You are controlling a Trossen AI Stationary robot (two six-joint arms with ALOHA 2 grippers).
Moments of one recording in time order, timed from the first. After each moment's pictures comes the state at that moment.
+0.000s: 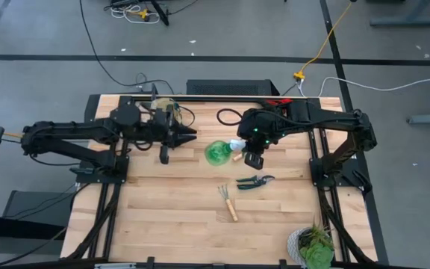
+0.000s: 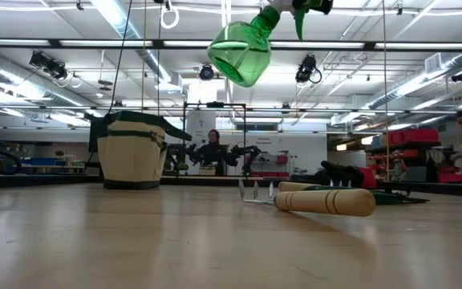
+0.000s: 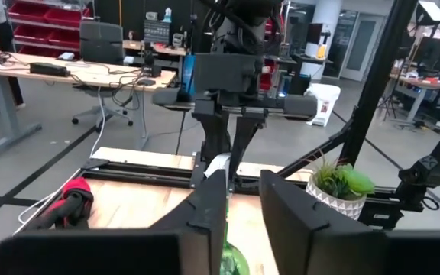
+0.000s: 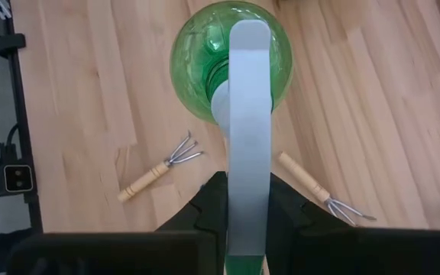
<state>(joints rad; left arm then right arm) 0.04 1.03 0.98 0.05 0.02 -0.13 0.02 1.63 1.88 -1.31 -0.01 0.28</state>
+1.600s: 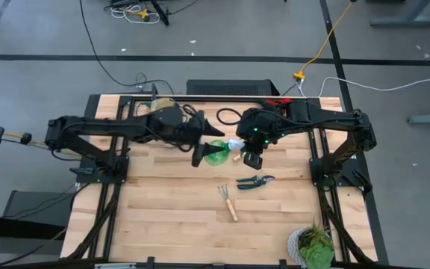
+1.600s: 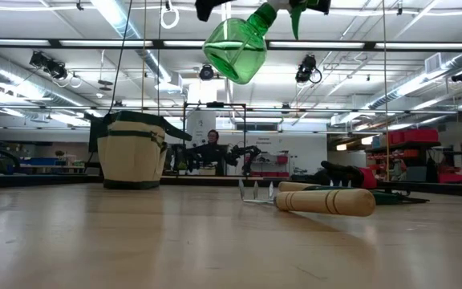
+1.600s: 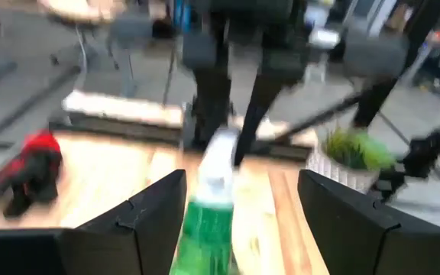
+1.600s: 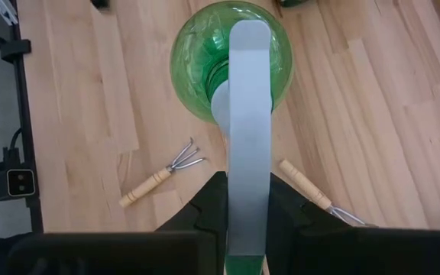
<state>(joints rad) 0.05 1.40 1.23 -0.07 0.09 -0.16 0.02 1.63 1.89 -1.29 -0.02 0.27</state>
